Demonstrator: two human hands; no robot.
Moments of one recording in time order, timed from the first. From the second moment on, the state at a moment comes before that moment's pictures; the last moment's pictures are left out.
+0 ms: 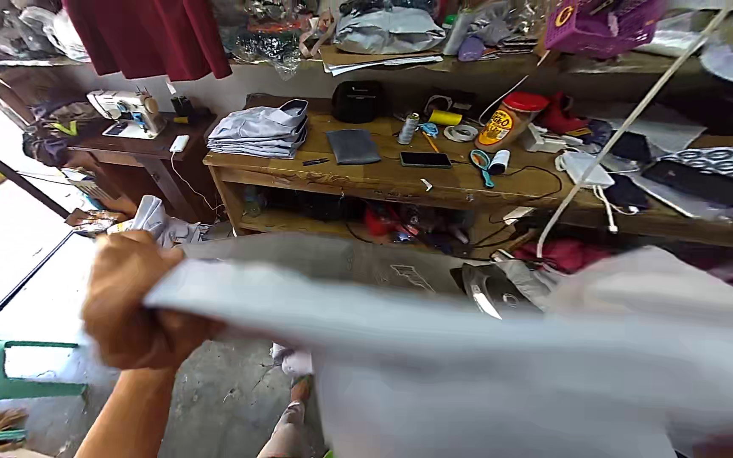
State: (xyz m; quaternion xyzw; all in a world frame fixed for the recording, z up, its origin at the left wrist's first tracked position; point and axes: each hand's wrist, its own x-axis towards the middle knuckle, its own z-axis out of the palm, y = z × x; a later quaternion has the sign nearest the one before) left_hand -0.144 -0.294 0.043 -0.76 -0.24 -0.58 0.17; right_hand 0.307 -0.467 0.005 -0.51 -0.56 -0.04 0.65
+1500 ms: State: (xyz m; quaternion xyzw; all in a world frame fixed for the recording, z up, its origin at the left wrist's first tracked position) left_hand 0.011 -0.124 -0.259 -0.80 -0.41 -0.11 -0.43; right_hand 0.157 -0.188 -0.232 -0.77 -0.53 0.35 0.03
